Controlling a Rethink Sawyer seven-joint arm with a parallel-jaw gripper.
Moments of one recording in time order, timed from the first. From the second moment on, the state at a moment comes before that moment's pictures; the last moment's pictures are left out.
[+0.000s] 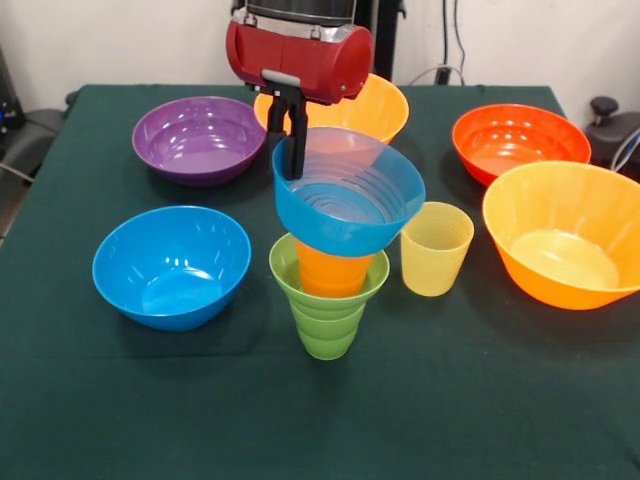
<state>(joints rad) -0.23 -0.67 -0.07 1.53 0.09 0.37 2.03</state>
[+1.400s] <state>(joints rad) -0.23 -0.67 -0.06 1.58 0.10 0.28 2.03</state>
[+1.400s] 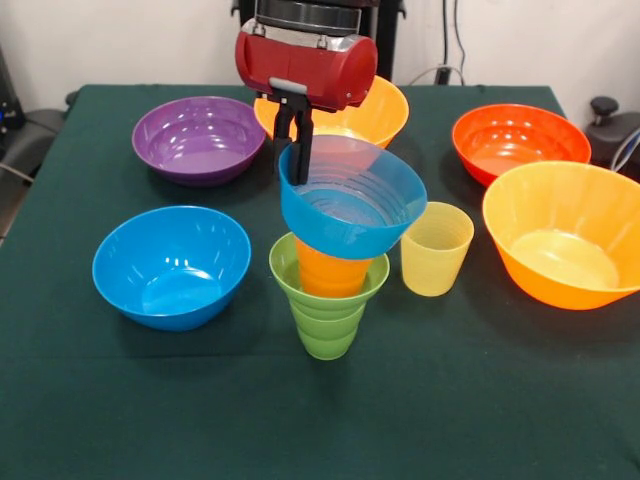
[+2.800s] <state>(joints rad) -0.27 -0.70 -0.03 1.65 0.10 0.25 2.03</state>
